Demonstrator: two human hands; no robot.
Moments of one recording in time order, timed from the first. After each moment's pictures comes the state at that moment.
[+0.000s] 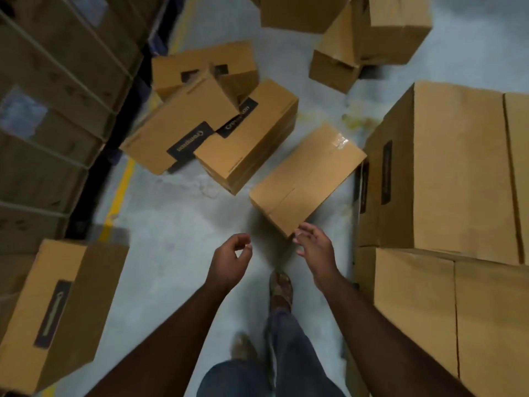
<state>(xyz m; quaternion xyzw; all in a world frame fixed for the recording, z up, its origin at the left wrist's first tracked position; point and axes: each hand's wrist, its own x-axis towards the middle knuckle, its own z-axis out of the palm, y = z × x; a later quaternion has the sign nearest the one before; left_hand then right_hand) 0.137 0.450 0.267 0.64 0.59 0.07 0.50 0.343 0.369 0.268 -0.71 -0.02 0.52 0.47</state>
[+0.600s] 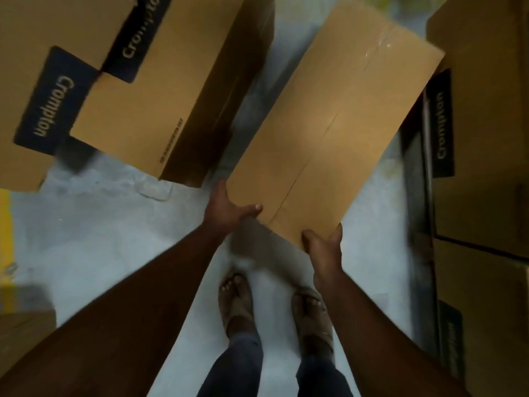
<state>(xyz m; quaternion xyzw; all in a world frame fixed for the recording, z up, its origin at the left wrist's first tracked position) 0.242 0.683 -0.129 0.63 0.57 -0.11 0.51 0.347 0.483 -0.136 -0.77 0.22 0.43 0.41</state>
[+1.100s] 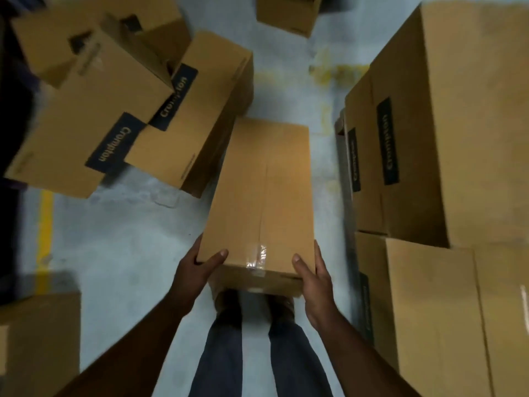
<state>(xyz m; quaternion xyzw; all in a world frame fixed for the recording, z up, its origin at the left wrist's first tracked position) 0.139 0.569 0.136 0.50 0.59 0.00 0.63 0.327 0.379 0.147 -0.73 0.13 0.46 0.48</state>
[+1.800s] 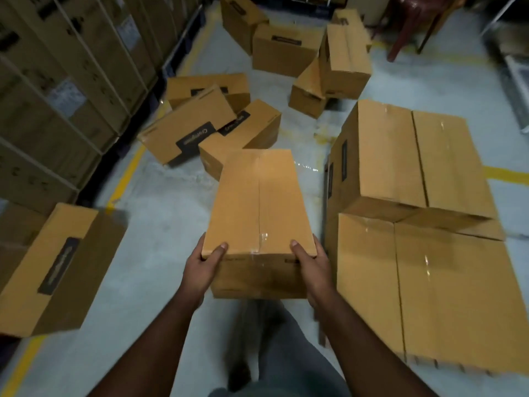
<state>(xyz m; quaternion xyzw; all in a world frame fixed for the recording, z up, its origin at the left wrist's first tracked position) -0.044 0.193 0.392 0.47 0.59 0.22 0.62 0.187 0.080 0.411 -0.76 -0.08 0.44 0.48</state>
